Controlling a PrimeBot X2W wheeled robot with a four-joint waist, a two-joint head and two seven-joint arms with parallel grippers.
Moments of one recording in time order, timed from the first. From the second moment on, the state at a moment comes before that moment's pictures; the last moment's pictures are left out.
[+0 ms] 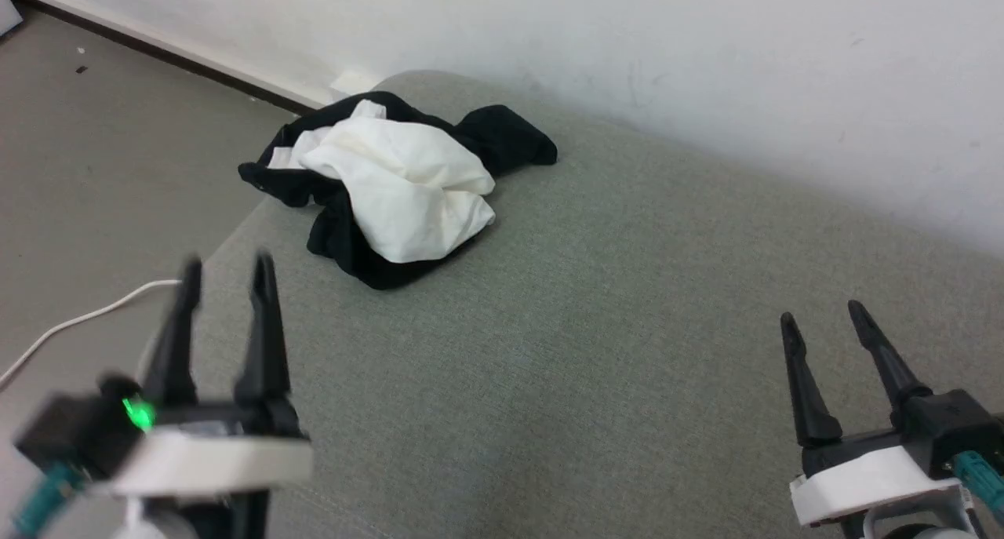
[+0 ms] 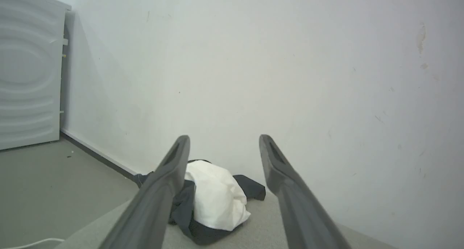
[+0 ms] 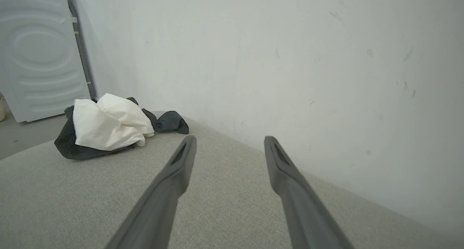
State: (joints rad) left arm 0.08 0.11 -0.02 -0.34 -0.37 0.03 -0.14; right arm 0.09 -0.05 -0.03 -0.12 0.00 0.13 -0.13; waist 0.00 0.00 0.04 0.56
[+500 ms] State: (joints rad) left arm -0.66 0.41 0.05 -0.06 -0.47 -0.05 0.30; right arm 0.02 -0.05 -0.06 -0.29 -0.08 0.13 -0.04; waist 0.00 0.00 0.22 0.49
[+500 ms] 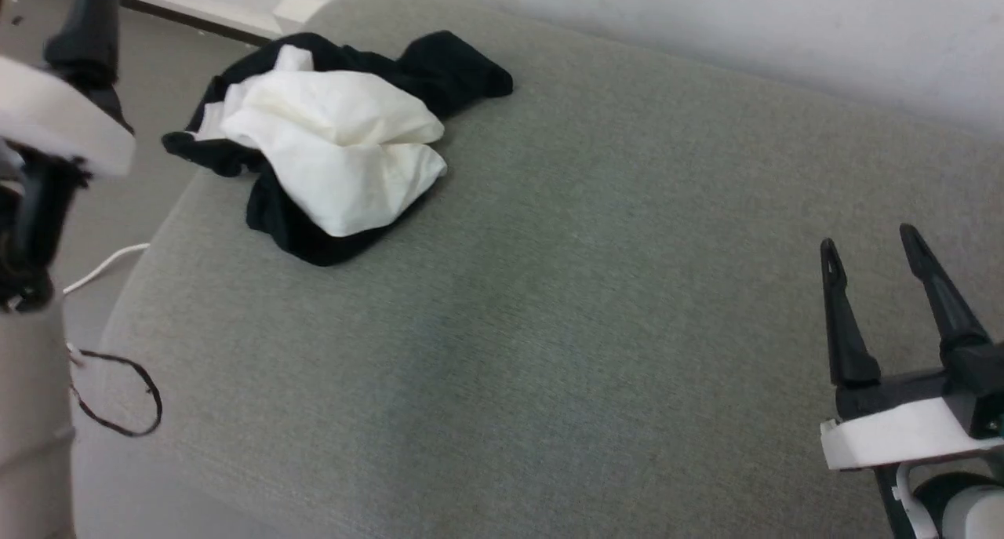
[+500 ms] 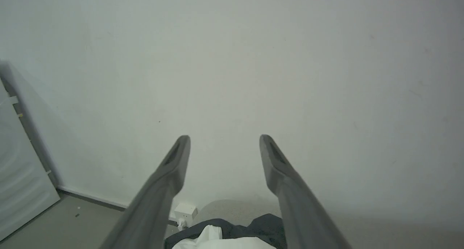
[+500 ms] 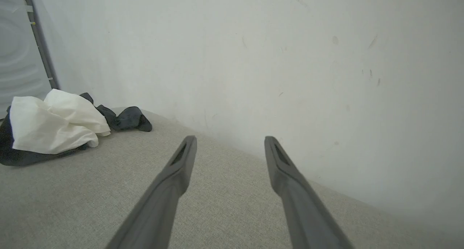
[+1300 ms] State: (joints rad) left arm -0.77 0.57 0.00 0.39 -0.66 0.00 0.98; right arm -0.05 -0.05 -0.07 -0.47 -0.15 0.13 0.05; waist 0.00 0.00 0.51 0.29
